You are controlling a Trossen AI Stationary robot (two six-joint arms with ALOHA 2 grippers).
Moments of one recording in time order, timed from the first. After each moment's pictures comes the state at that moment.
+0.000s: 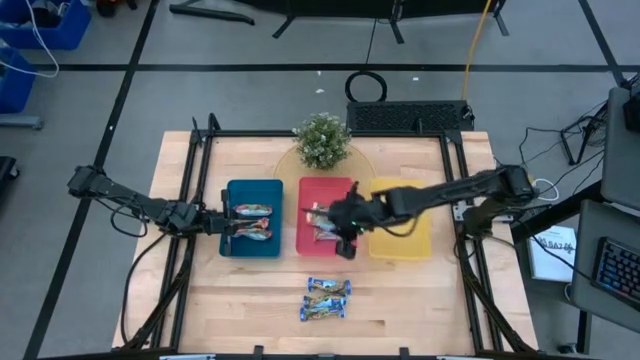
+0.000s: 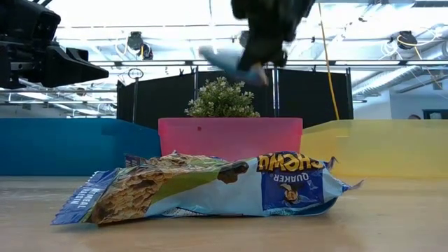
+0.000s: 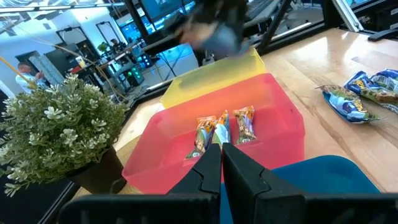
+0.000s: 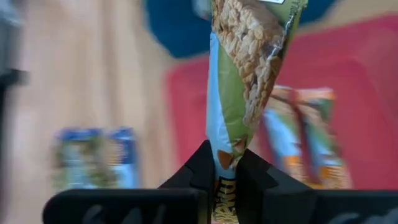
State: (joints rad) left arm -0.34 0.39 0.01 0.26 -0.41 0.34; right arm 0.13 1.65 1.29 -0.53 0.08 0.37
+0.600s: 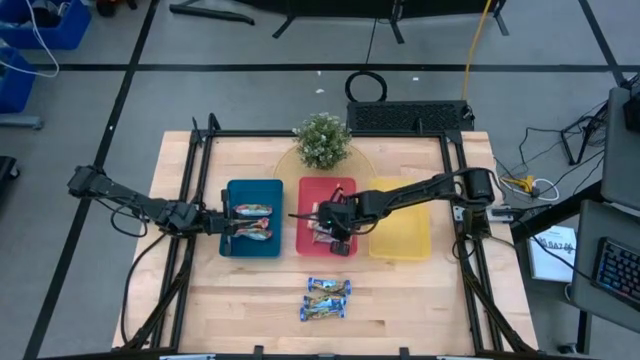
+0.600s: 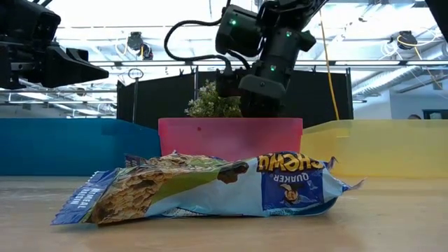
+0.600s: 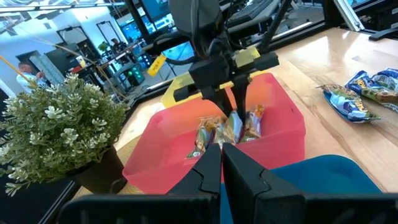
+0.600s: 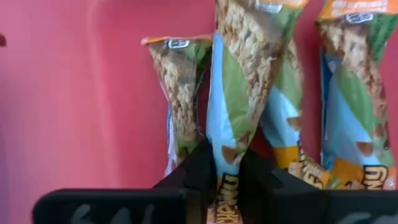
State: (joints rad) left arm -0.34 0.39 0.01 0.26 -0.41 0.34; right arm 0.02 1.94 1.29 -0.53 -0.01 0.22
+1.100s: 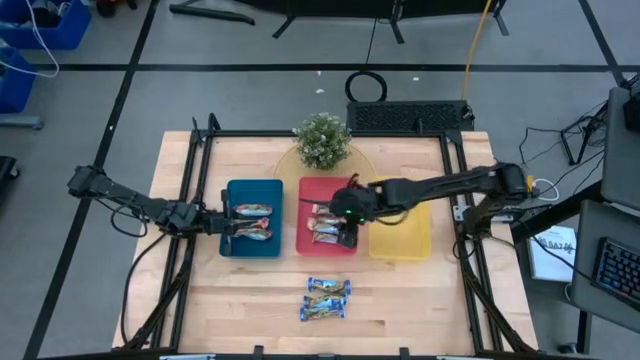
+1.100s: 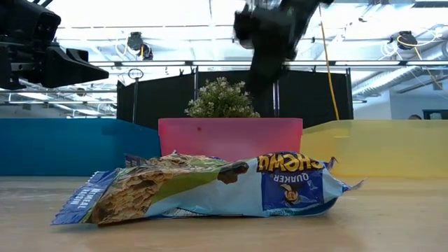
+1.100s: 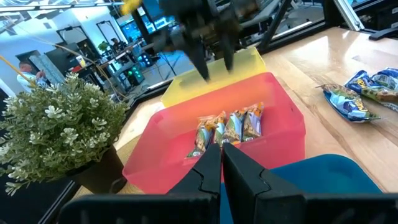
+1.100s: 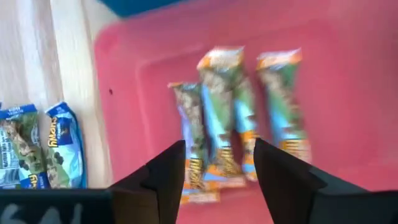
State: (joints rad) left arm -0.34 0.39 0.01 0.25 -0.41 0.34; right arm 0.04 1.69 1.29 -0.62 0.04 0.30
